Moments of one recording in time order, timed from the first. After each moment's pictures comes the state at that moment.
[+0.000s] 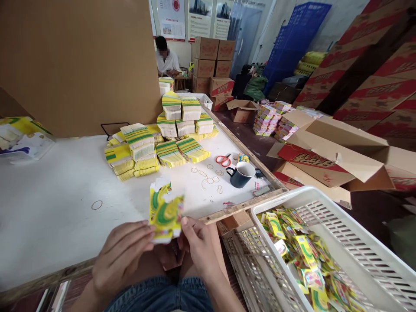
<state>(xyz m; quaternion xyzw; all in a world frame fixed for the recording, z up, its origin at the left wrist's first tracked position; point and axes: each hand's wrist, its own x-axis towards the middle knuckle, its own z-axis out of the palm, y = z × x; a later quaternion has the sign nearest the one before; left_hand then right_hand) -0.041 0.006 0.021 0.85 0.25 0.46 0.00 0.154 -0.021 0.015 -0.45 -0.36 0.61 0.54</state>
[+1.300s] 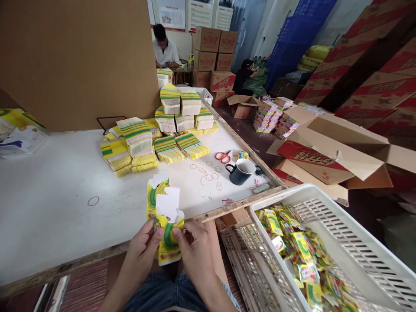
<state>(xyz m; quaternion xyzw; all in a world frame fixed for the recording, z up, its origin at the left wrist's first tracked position) 0.012 -0.015 -0.001 0.45 0.47 0.42 0.63 0.156 -0.034 0.000 -0.58 -0.53 0.38 0.48</state>
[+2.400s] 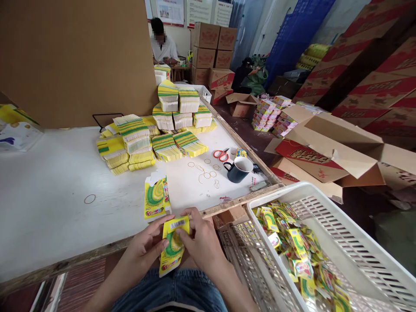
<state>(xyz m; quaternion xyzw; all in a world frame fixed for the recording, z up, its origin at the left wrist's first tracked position) 0.006 -0.012 0.011 0.50 0.38 0.34 0.70 0.181 -0.028 0.019 -0.60 -0.60 0.38 0.37</state>
